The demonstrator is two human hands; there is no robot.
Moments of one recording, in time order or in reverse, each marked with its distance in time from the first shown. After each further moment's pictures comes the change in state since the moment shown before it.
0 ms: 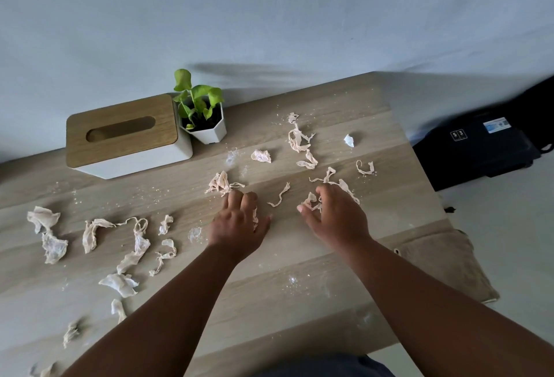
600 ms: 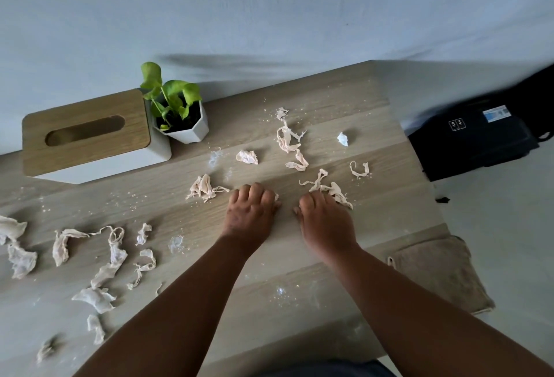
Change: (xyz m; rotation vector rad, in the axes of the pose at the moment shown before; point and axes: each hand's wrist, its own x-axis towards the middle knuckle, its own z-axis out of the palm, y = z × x) left_hand 0.049 0.037 0.036 0.155 0.163 0.248; right_hand 0.014 0.006 0.018 -0.308 0.050 -0.174
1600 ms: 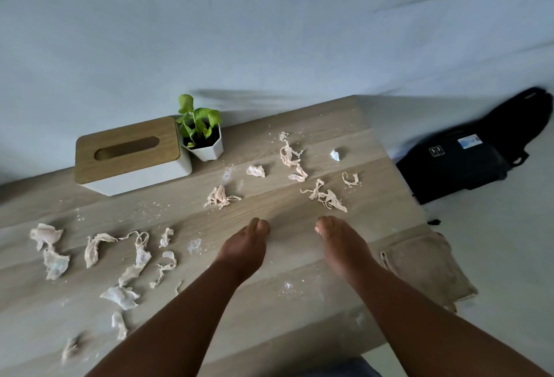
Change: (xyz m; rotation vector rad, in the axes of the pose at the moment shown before) left_hand -0.060 -0.007 -0.056 -0.316 -0.435 -0.101; right_hand -0.055 0.005 -0.044 0.208 -0.269 0.108
